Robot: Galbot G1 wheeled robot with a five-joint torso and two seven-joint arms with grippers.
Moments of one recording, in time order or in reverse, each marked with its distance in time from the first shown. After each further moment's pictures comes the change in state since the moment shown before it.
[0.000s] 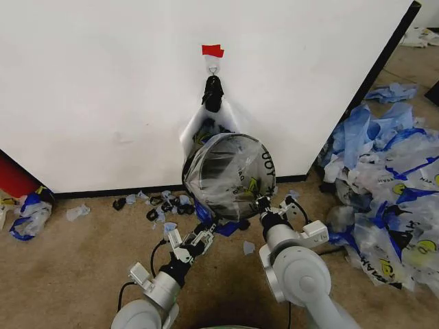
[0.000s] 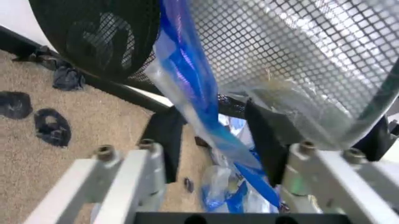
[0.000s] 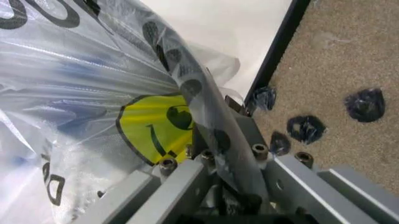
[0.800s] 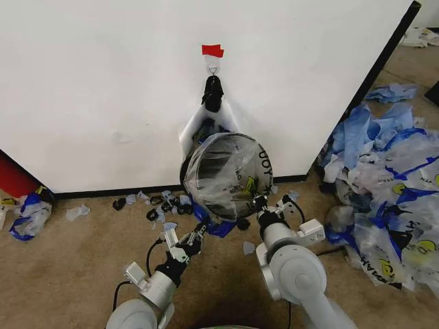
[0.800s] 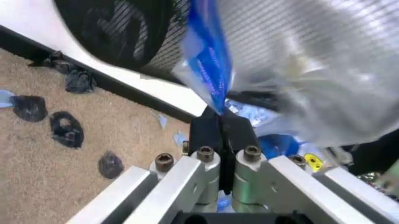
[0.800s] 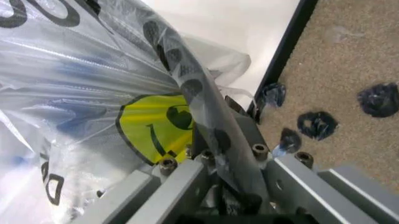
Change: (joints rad) left arm 0.017 0.017 -0.019 0.002 0.011 0.002 -0.008; right arm 0.006 0.012 -0.002 0.019 0.011 -0.002 0.001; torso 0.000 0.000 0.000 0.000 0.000
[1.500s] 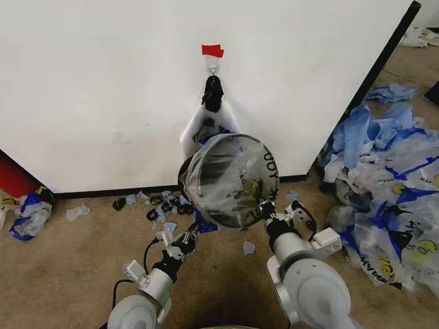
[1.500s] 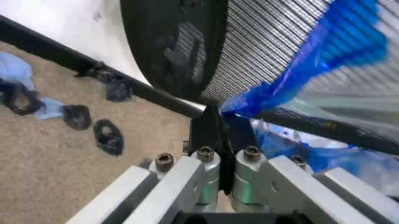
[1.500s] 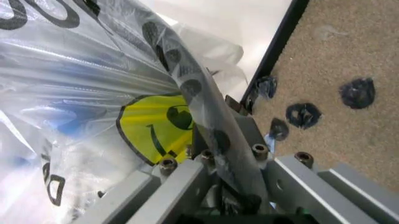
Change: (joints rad) left arm -0.035 -0.021 -0.006 0.100 0.024 -0.019 -0.025; right arm -0.091 -0.075 -0.003 0.119 0.001 -0.011 0.021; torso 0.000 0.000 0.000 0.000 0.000
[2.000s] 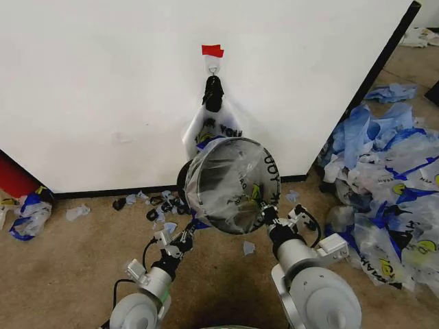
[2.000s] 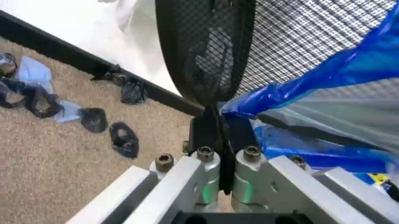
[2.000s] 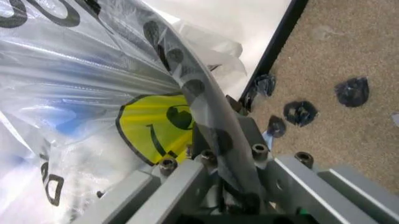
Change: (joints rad) left arm -0.017 -0.016 -0.001 0.040 0.019 -0.004 -0.019; right arm -0.035 -0.025 0.003 0.047 -0.003 -0.006 0.007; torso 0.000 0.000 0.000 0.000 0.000
